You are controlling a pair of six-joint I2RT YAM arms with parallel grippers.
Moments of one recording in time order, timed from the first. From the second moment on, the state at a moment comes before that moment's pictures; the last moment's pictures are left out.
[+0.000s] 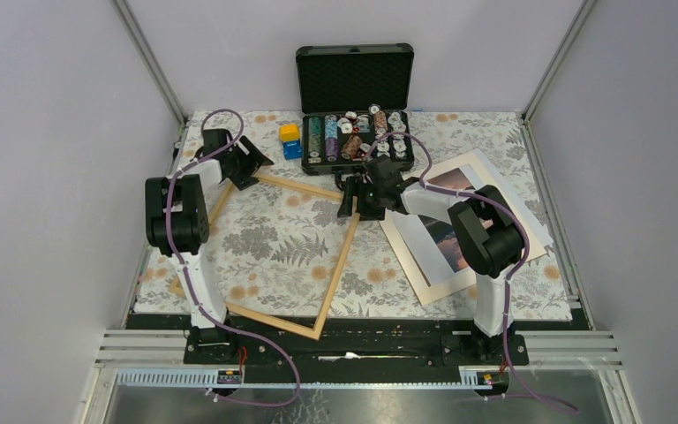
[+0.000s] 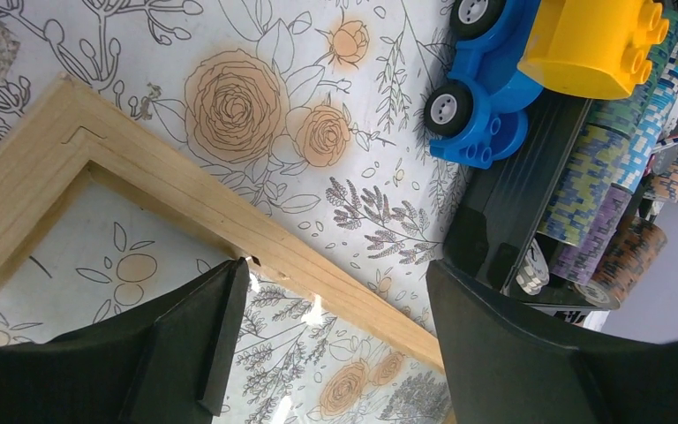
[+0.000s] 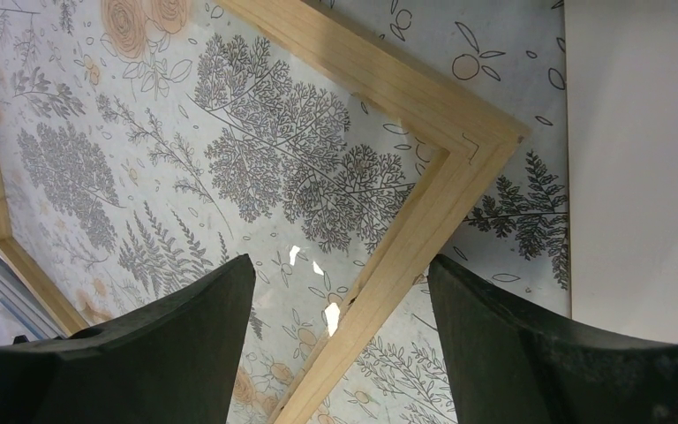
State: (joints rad) left arm 0.09 2.06 1.37 -0.14 0.37 -0.73; right arm 0.58 1.98 1.24 -0.16 -0.26 0.63
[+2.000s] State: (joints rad) left arm -0.92 2.19 1.49 0.00 0.50 -0.97; right arm -0.68 1.37 0.77 -0.26 -0.03 0.64
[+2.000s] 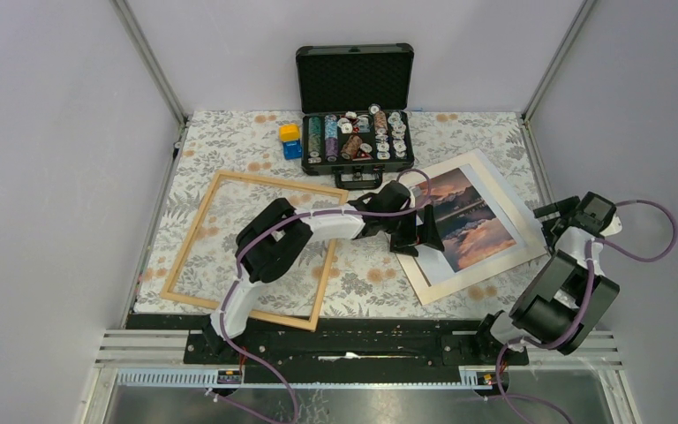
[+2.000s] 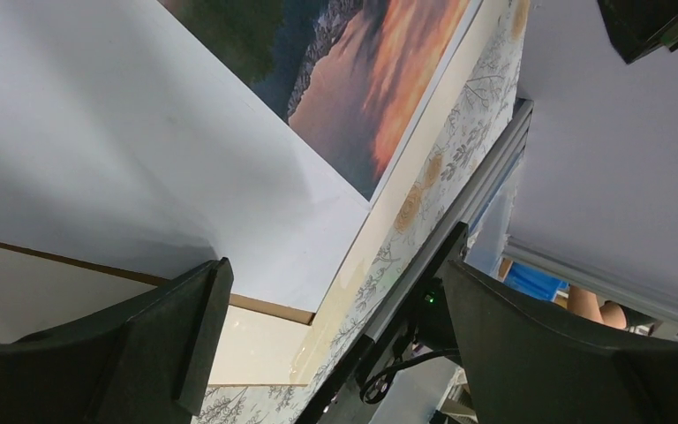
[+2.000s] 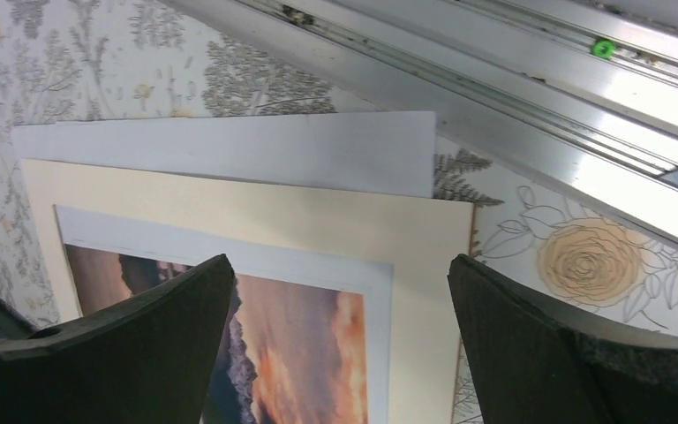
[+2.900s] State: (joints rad) left arm -0.90 2.19 1.51 -0.07 0.47 -1.00; right arm -0.75 1.36 0.55 -0.06 -0.43 0.71
